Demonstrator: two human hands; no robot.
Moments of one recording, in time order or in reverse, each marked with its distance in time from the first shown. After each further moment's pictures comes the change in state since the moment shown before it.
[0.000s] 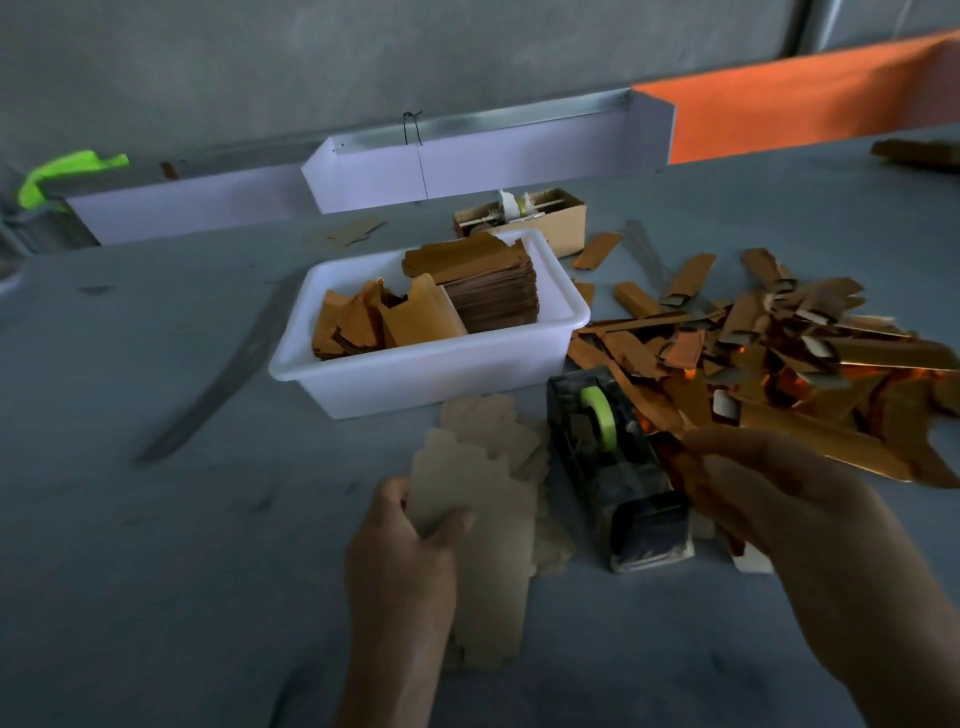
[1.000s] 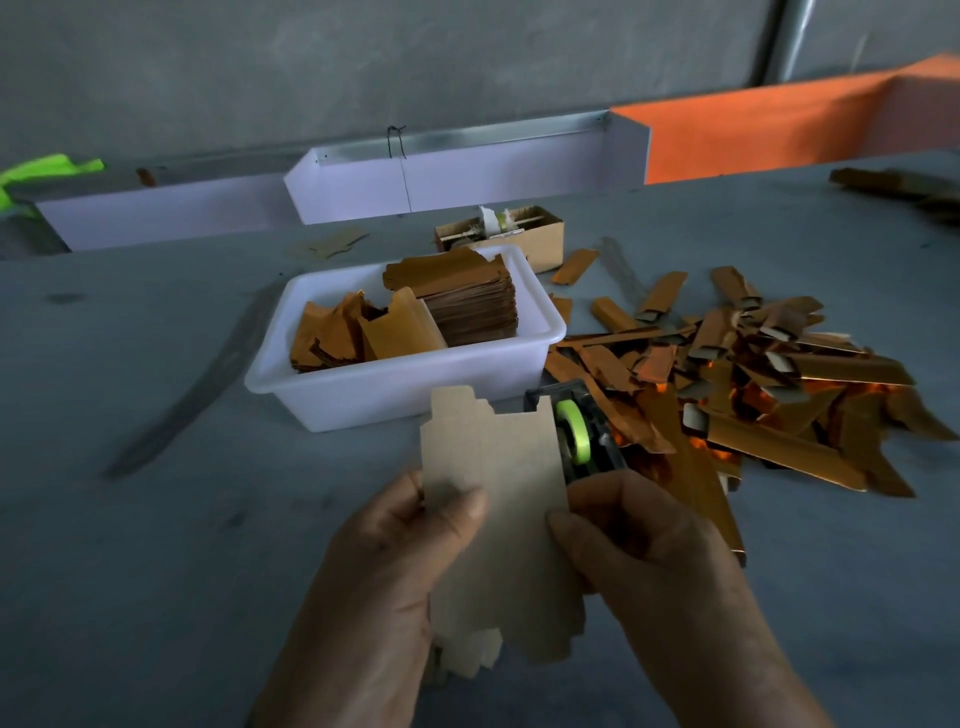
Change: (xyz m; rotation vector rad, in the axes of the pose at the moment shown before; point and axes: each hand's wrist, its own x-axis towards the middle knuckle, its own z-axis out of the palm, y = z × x) left_hand -0.025 0.045 -0.034 -0.829 -0.529 -0.108; right_hand -0.035 -0.013 0.046 -0.155 -0.185 -0.110
